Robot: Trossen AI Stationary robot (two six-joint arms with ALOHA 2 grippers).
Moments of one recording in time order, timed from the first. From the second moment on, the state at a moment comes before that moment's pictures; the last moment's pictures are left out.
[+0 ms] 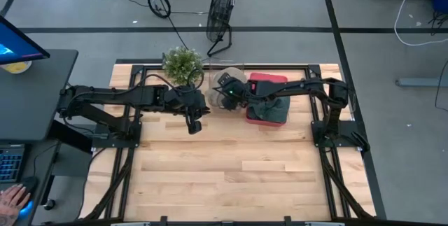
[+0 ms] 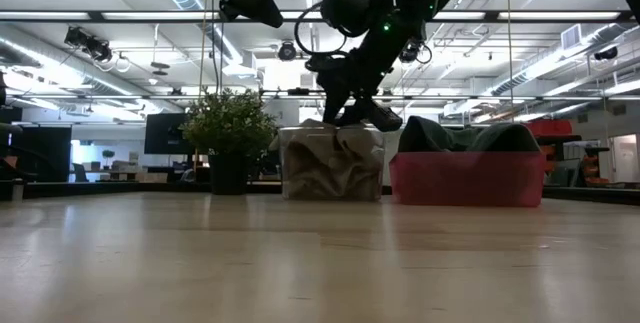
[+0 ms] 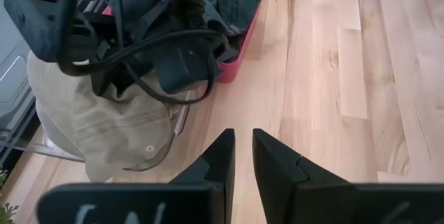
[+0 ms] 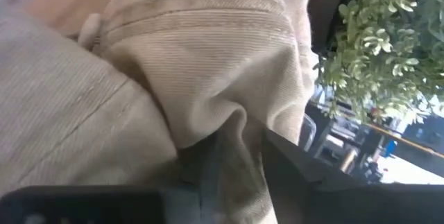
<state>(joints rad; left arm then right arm) 0.02 1.32 1.17 -0.55 -0.16 -0.09 -0.22 1.87 1.32 -0.28 0.43 -1.35</state>
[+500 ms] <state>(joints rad) 0.02 1.32 1.17 -0.55 -0.16 -0.11 -0.13 1.80 1.32 -0.35 0.65 -0.89</state>
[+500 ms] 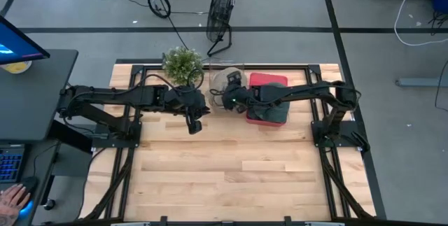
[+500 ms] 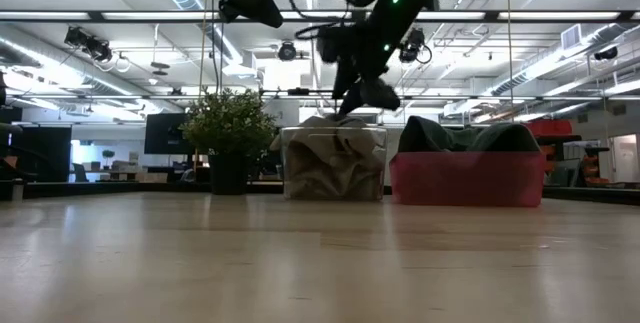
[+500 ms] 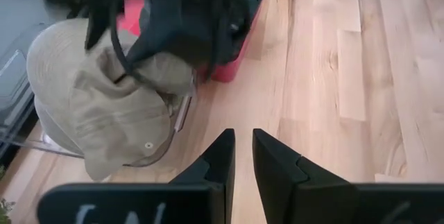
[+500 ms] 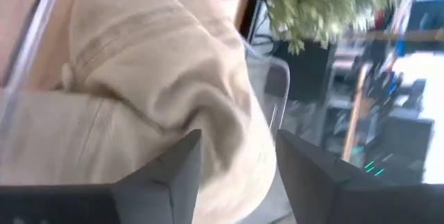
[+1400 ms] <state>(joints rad) 0.02 1.32 1.17 -0.54 -0.16 -0.12 -0.28 1.64 1.06 -0.17 0.30 -0.04</state>
